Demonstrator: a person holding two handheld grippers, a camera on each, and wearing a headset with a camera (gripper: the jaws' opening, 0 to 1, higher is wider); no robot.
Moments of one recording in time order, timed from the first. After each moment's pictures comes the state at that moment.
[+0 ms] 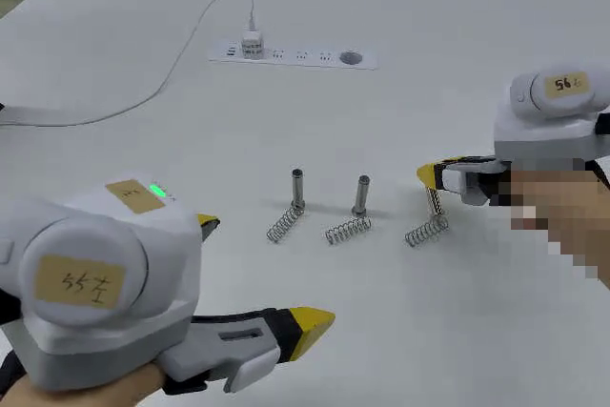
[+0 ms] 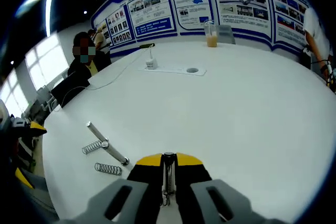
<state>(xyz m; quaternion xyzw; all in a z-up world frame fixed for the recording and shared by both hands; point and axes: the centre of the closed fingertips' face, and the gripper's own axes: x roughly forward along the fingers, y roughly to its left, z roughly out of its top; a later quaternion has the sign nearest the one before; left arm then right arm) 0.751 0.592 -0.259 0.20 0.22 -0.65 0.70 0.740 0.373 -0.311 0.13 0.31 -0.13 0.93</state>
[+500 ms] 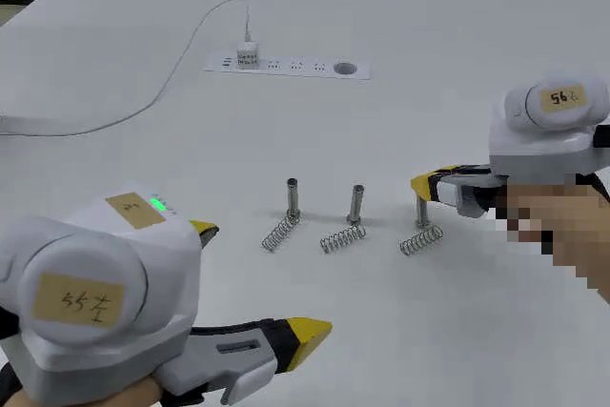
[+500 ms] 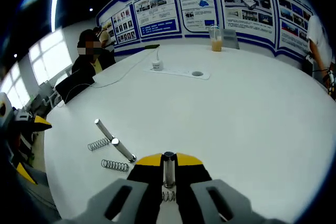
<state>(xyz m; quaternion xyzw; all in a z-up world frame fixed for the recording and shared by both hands) 0.750 0.592 -0.257 0.20 0.21 -0.66 0.69 0.735 0.383 -0.301 0.11 0.31 -0.12 0.94</state>
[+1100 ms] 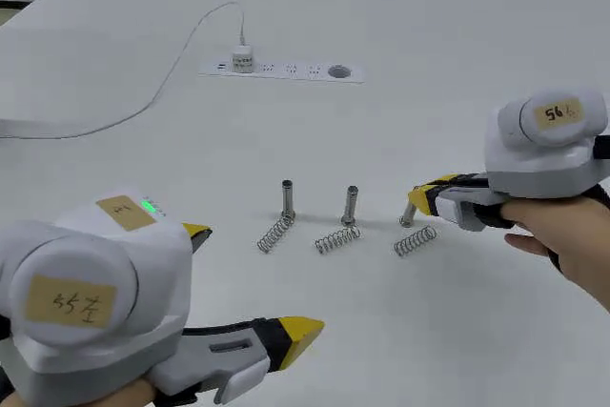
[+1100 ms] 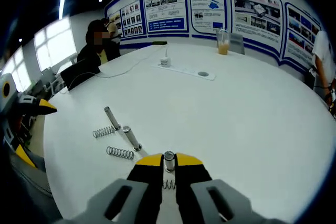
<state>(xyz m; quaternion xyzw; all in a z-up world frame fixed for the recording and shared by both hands) 0.750 0.594 -0.256 0.20 0.21 -0.66 0.70 0.720 0.400 -0.294 0.06 0.33 -0.10 0.94</state>
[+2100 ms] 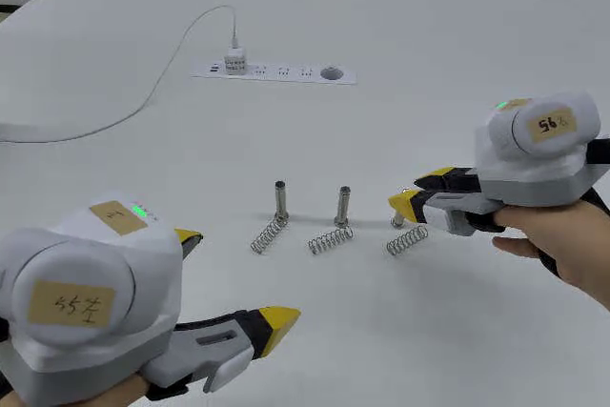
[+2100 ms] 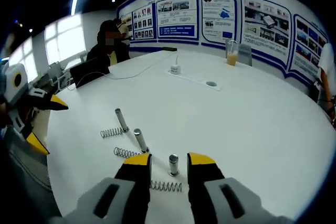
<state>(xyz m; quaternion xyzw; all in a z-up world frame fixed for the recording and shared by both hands) 0.763 0.596 -0.263 0.21 0.20 -0.64 0.71 0.722 0.408 -0.283 0.04 0.30 -0.07 0.95</state>
